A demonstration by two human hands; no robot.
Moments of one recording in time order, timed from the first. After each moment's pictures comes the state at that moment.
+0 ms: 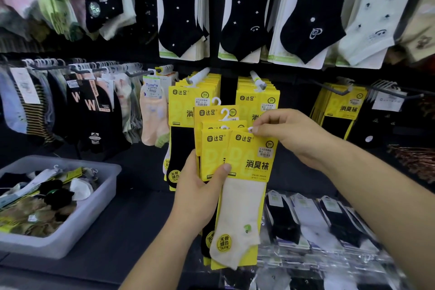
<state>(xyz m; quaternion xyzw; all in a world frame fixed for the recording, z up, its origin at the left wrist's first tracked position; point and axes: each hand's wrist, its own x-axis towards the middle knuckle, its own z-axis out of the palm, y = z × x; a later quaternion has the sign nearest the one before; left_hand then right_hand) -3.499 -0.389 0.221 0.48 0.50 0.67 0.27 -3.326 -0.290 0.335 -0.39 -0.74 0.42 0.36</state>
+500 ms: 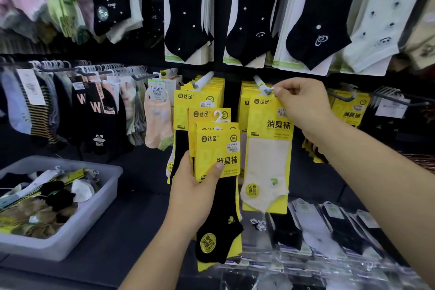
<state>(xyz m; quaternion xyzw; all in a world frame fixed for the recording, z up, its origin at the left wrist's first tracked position) -3.512 -0.391 0.225 0.46 0.52 0.68 0.26 -3.337 -0.251 0.369 -0.42 -0.69 0.20 0.55</state>
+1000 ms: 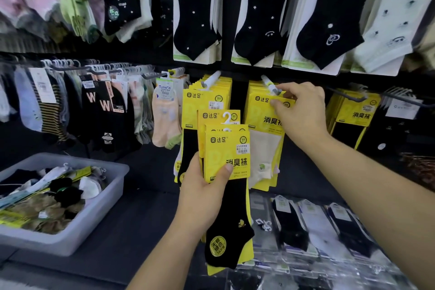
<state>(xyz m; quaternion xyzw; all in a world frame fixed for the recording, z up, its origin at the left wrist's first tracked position) -3.512 -0.395 0.226 0.45 0.53 0.66 0.29 -3.348 -0.243 0.342 -0.45 -0.73 -0.01 0.51</state>
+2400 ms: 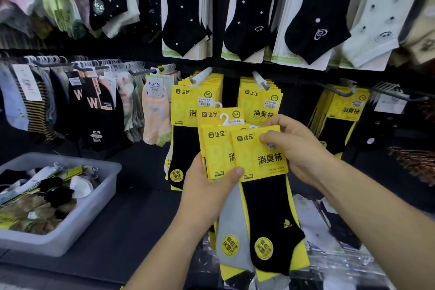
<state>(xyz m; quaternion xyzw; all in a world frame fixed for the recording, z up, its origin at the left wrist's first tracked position) -3.492 -0.388 0.225 0.46 0.47 0.68 0.33 -3.329 -0.300 0.313 -0.36 -0.64 0.52 0.44</state>
